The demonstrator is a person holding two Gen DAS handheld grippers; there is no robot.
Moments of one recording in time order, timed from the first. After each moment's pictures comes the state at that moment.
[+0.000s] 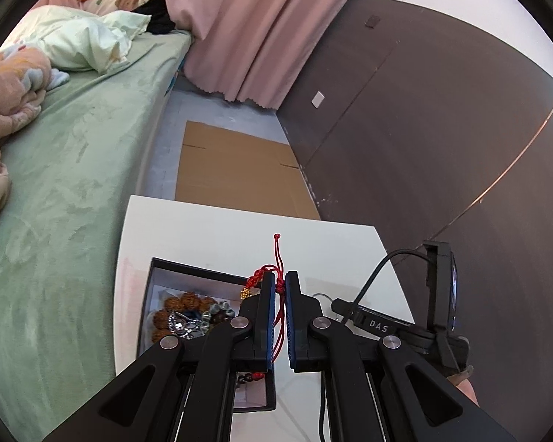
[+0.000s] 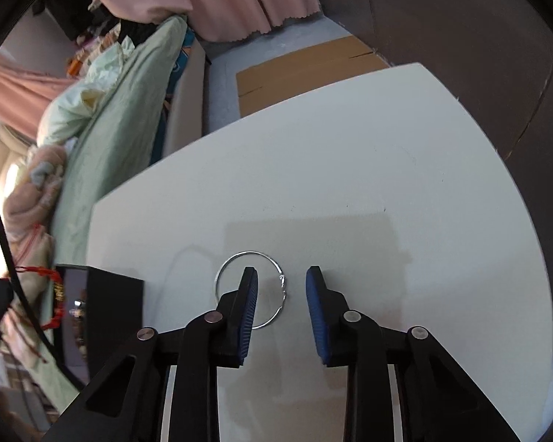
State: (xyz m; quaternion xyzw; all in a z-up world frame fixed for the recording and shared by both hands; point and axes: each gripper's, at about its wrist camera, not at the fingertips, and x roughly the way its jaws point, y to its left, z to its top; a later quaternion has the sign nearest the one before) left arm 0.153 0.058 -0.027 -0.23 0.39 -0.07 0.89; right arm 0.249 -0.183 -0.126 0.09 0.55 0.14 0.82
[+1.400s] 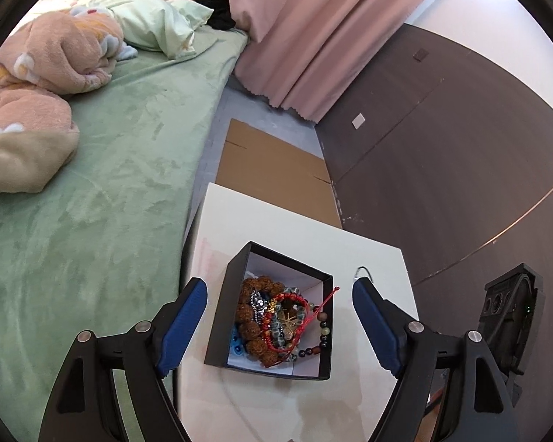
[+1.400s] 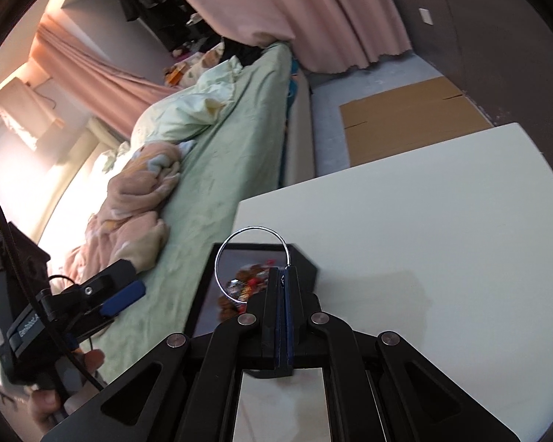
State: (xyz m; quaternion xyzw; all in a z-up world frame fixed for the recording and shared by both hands) left arm 0.104 0.123 -0.028 -0.30 0.38 0.00 0.87; right arm 0.183 -0.109 -0.055 0.14 0.46 0.32 0.82
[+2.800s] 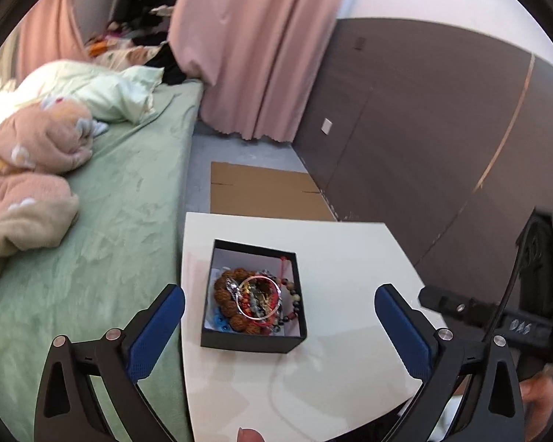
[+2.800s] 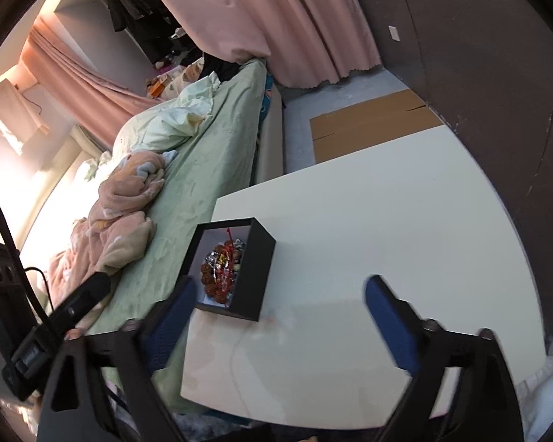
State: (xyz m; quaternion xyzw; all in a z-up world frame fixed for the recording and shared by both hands) left arm 0.053 0.052 0.004 -0.14 0.33 -0.02 0.93; right arm 0.128 -0.179 -0.024 0.13 0.44 0.26 0.85
